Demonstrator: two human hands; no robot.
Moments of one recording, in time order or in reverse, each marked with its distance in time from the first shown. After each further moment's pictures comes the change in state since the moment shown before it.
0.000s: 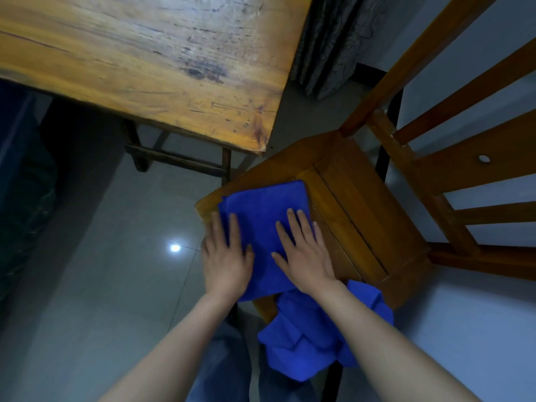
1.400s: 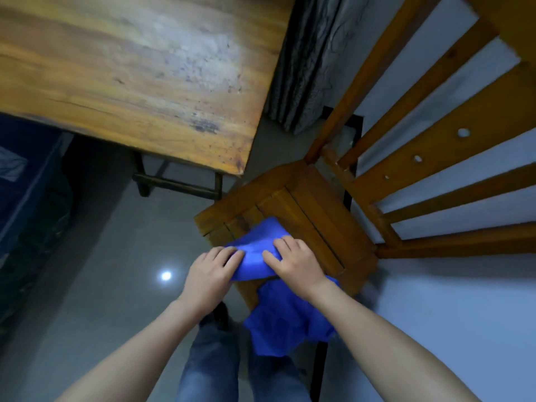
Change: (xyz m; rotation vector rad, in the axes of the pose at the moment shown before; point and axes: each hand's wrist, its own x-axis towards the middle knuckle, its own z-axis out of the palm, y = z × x) left_hand -0.048 0.023 -0.098 0.209 0.081 0.742; right_hand -0.066 -0.008 -0.092 -0.205 0.607 -0.391
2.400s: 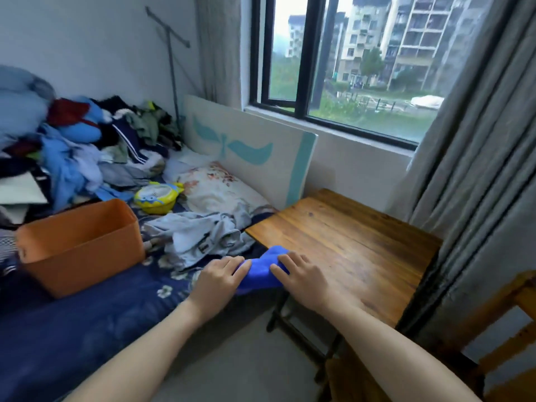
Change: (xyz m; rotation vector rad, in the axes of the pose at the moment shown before) left_hand -0.239 -0.031 -0.395 0.589 0.622 -0.244; right_hand 0.239 -0.246 -0.303 -0.115 0.640 -0.692
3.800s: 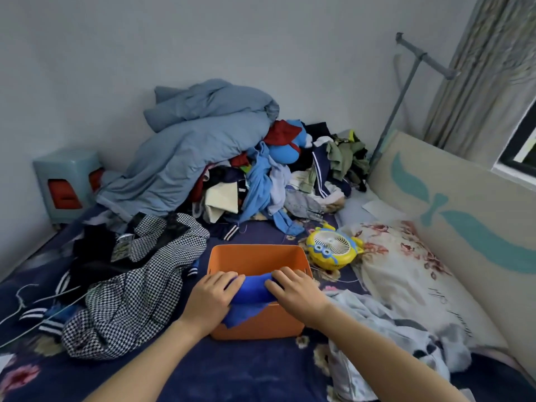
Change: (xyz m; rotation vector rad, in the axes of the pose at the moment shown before) left_hand -0.195 -0.496 -0.062 0.369 -0.147 -0.696; right_hand 0.500 -0.243 0.360 0.469 0.115 -0.575
